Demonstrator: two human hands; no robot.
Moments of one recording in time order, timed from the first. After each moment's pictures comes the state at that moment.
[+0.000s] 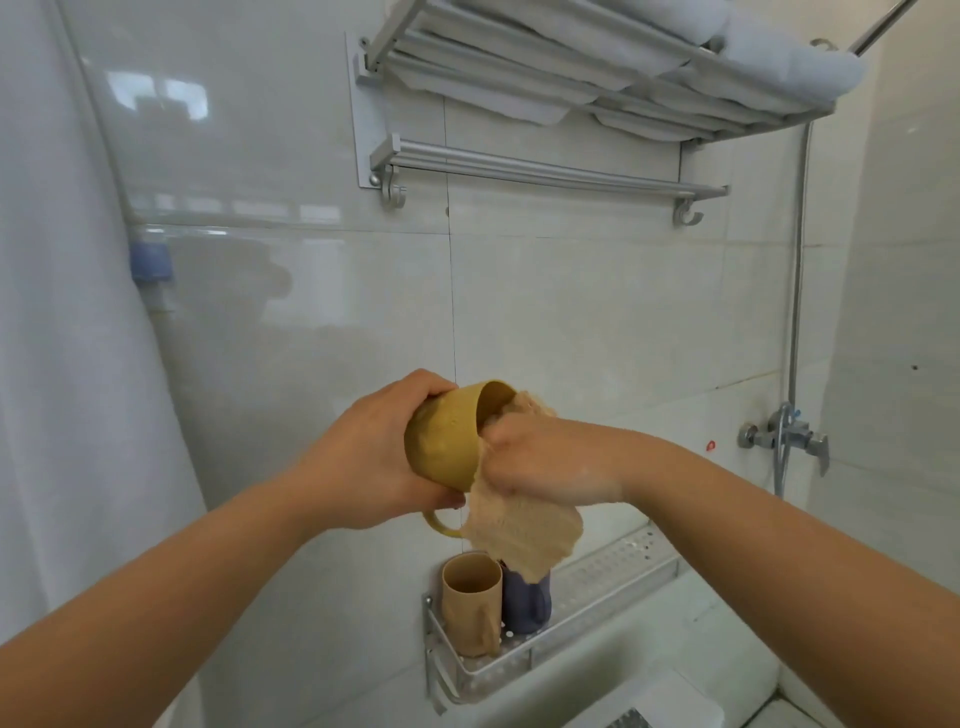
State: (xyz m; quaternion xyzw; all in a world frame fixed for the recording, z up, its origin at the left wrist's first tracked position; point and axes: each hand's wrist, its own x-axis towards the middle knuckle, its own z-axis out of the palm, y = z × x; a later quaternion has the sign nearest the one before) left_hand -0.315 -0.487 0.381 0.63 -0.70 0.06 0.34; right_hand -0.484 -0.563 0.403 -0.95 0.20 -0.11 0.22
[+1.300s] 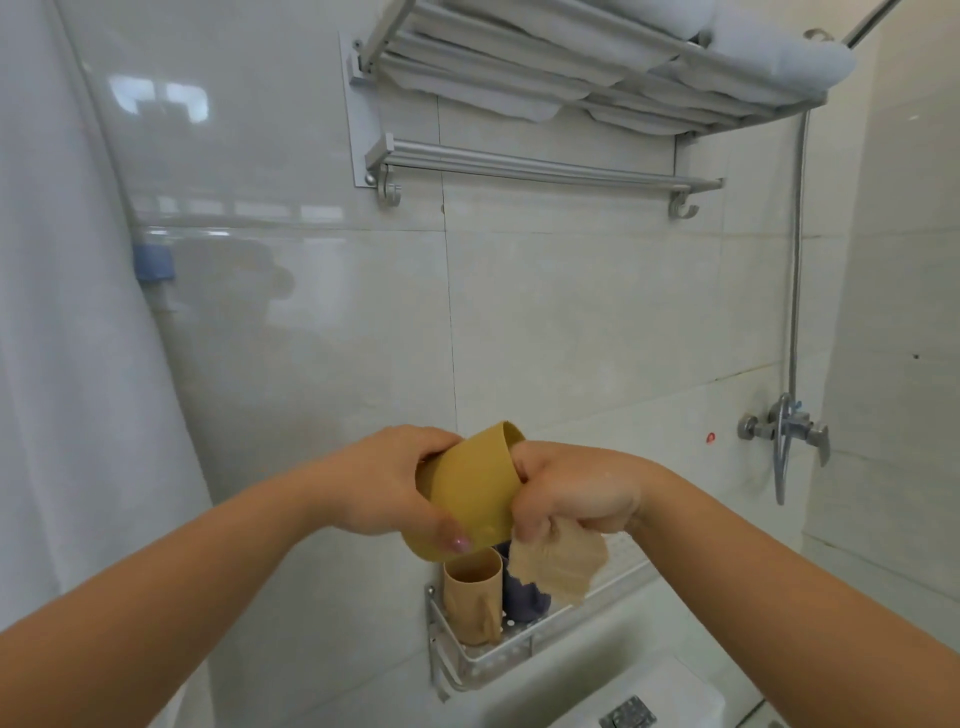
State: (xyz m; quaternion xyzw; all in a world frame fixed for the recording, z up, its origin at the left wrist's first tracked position) left_hand -0.323 -0.487 0.377 0.67 -0.71 -0.11 0.19; right_hand -0.495 -0.584 0.364 -0.86 0.14 -0.04 0.50
